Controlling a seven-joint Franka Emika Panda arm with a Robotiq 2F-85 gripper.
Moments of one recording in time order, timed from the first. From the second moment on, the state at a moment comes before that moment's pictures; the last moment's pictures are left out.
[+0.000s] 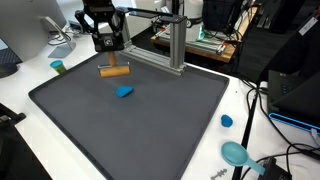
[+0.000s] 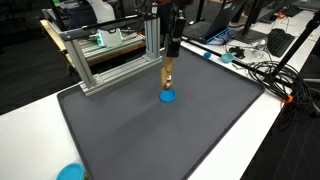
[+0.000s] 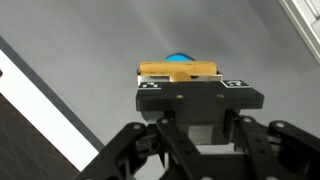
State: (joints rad) arm -0.03 0.24 0.02 -1.82 -0.19 2.08 -0.78
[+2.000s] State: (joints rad) arm 0.00 -0.33 -0.02 -2.36 0.01 1.99 -0.06
